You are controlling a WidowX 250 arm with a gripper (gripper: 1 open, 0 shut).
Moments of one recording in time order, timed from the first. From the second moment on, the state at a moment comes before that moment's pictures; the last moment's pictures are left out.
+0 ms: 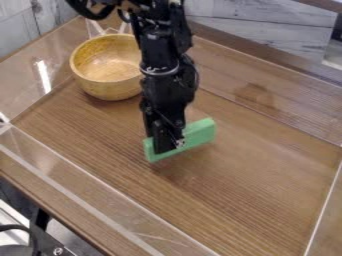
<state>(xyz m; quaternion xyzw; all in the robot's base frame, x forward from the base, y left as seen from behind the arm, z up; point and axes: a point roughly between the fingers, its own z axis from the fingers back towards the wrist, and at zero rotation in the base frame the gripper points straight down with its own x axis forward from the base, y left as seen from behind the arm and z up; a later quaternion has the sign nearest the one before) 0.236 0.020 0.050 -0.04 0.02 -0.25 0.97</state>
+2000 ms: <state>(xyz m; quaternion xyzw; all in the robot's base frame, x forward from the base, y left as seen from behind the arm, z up) 0.301 0.145 0.117 -0.01 -0.05 -0.14 0.99</state>
